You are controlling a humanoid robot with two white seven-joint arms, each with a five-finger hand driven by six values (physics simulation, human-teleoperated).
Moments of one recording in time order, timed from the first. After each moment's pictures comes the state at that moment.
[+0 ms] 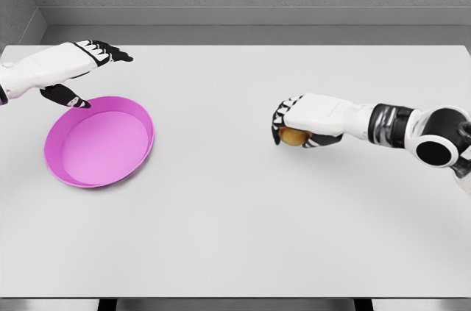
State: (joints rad) left arm -0.67 0.85 -0.59 -1.28 -0.33 -0.61 -0.35; right arm -0.78 -0.83 0.98 -1.75 0.31 -0.17 0.44
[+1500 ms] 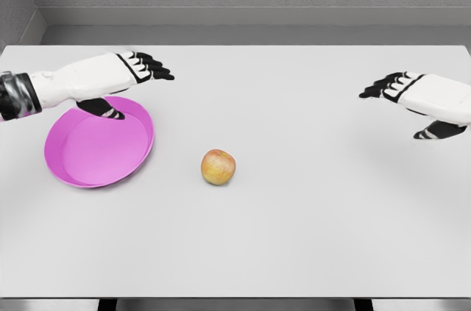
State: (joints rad) left arm -0.69 0.82 -0.67 -1.45 -0.35 -0.61 -0.35; right arm -0.34 -1.09 0.36 -1.70 0.28 -0.44 0.42
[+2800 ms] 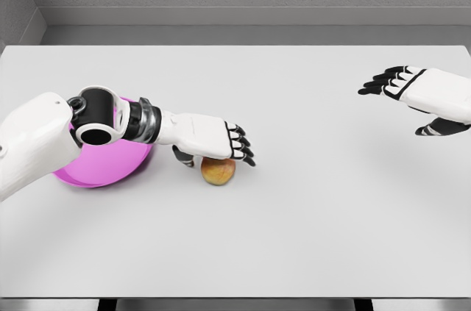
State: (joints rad) left arm -0.92 0.56 -1.09 -1.47 -0.52 -0.61 -0.56; right arm -0.32 -1.10 0.32 -1.75 0.28 -0.46 0.44
